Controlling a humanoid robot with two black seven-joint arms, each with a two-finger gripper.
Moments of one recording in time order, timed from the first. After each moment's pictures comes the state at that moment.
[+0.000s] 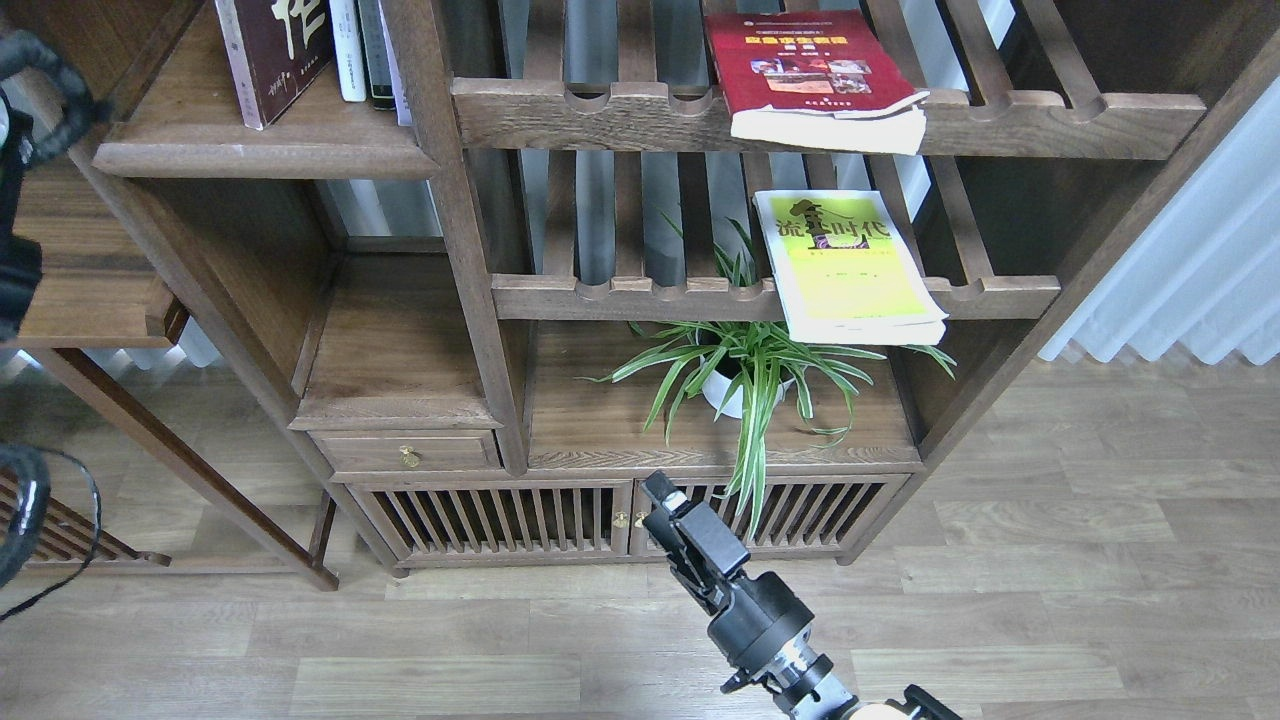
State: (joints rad) left arm -0.88 0.34 -1.43 -0.99 0.32 -0.49 -0.27; right arm -0.10 0.01 0.91 1.20 0.07 0.58 0.02
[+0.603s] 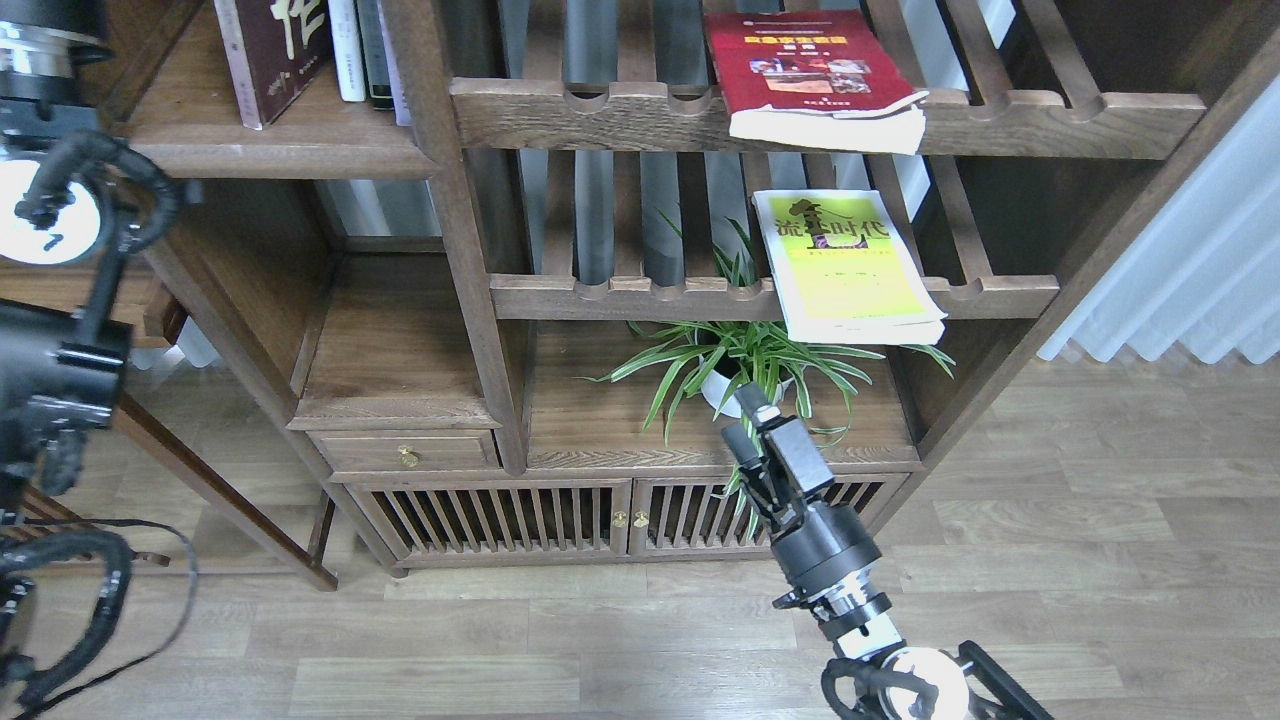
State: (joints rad) left arm -0.78 0.21 -1.40 -1.18 0.07 -0.49 -0.24; right arm -0.05 0.01 1.11 1.25 0.10 0.58 0.02
